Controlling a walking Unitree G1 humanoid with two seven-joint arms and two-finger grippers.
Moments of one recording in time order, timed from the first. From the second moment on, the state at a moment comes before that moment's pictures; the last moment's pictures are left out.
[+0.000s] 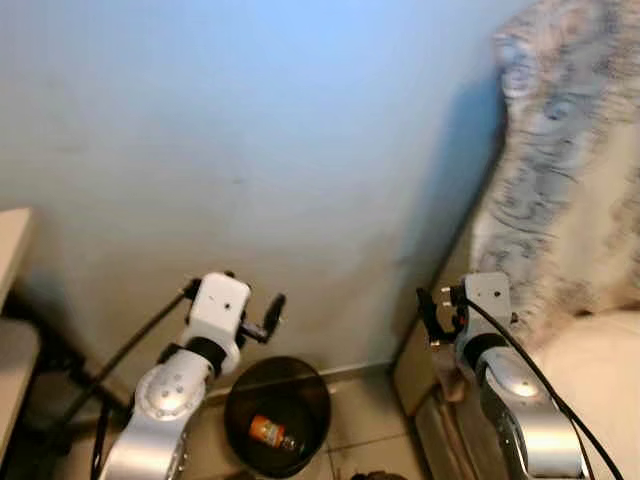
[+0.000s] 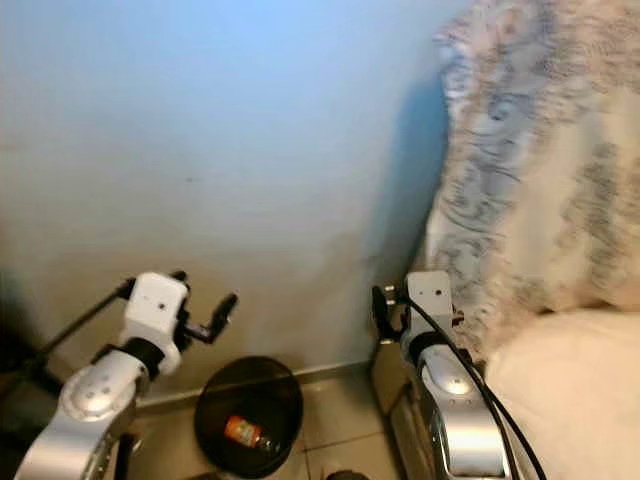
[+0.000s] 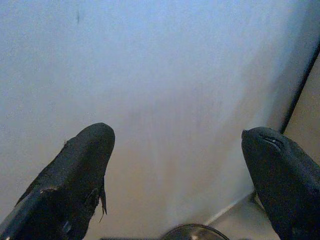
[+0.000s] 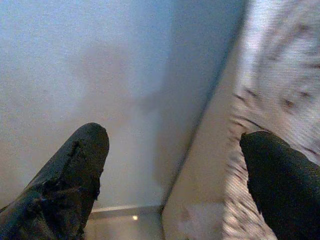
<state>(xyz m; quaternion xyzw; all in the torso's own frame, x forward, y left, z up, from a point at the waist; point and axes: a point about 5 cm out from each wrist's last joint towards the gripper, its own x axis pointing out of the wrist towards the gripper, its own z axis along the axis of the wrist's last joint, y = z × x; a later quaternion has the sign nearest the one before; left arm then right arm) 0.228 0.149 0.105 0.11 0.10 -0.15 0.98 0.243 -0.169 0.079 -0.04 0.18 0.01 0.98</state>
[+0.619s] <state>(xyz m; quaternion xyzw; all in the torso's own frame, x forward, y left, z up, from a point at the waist) 0.229 0.160 0.099 0.11 0.13 -0.12 0.98 0.254 -0.158 0.077 -0.06 0.20 0.04 0.98</state>
